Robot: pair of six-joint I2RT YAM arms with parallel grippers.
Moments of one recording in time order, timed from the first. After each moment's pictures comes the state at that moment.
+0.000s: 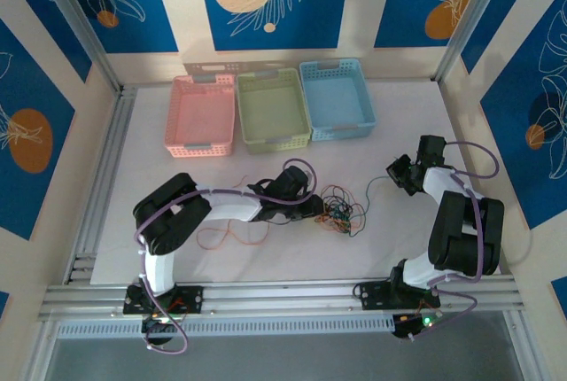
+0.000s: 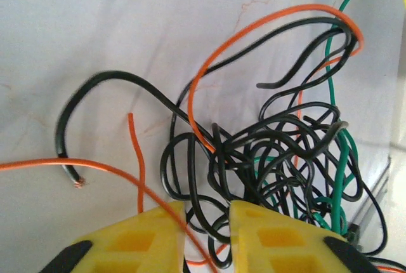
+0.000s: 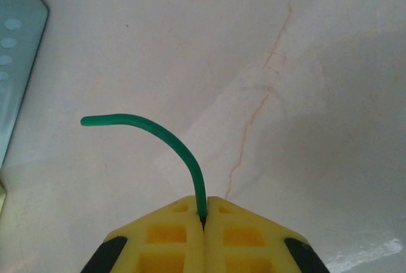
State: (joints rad) left arm -0.96 1.90 1.02 0.11 0.26 -1.03; right arm -0.24 1.48 0.75 -0.32 -0.27 0.68
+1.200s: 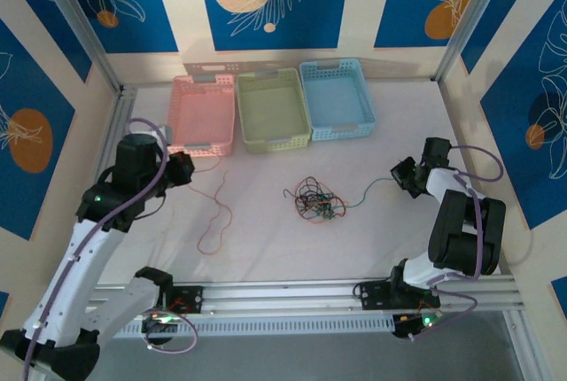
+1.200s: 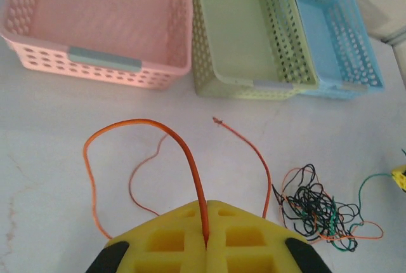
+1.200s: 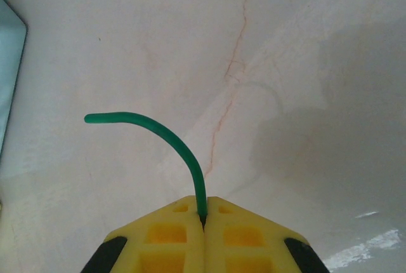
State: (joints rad) left arm -0.31 0.87 1.09 -0.86 0.07 -0.53; right arm -0.28 1.48 0.74 -0.33 -0.28 0.69
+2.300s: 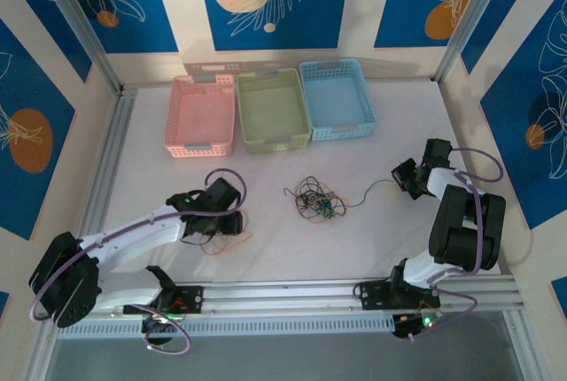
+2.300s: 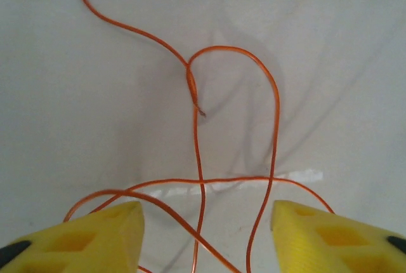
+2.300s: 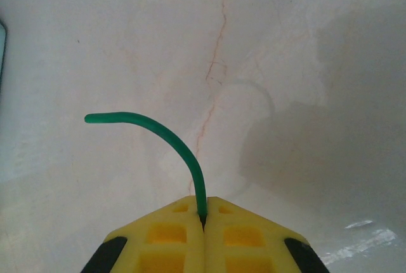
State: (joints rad) left arm -0.77 1.20 0.67 -0.68 -0.09 -0.73; right arm -0.30 1.52 0.74 -0.32 -0.30 0.69
